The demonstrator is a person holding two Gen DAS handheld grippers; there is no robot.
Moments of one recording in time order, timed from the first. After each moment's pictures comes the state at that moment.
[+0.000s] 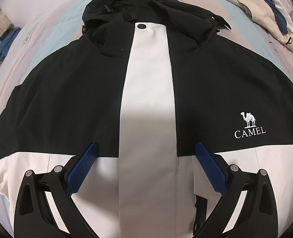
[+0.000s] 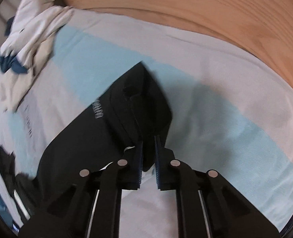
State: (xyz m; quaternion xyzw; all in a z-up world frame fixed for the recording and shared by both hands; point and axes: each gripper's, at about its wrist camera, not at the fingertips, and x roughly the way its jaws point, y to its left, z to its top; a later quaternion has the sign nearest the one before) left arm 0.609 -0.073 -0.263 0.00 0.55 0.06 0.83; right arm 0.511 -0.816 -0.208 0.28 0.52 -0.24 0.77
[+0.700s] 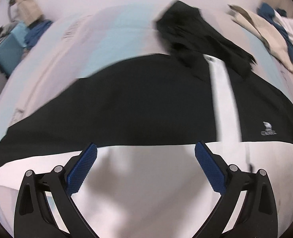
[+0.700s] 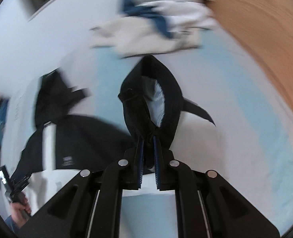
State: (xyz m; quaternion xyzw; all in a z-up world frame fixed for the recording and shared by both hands) left arm 0.535 0.074 -0.193 -0.03 0.50 0.12 0.85; right arm 0.591 -0.450 -0.084 0.10 0.50 0.02 0.86
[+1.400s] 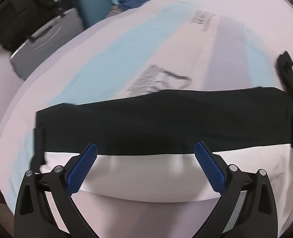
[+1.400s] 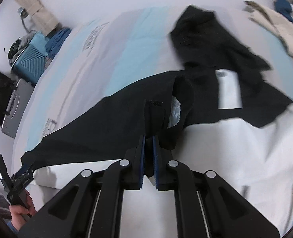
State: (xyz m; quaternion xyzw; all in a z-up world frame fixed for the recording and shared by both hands) left arm 0.359 0.425 -0.176 -0.12 0.49 0.29 0.81; right arm 0.573 0.055 -0.146 0.02 0.55 0.20 0.81
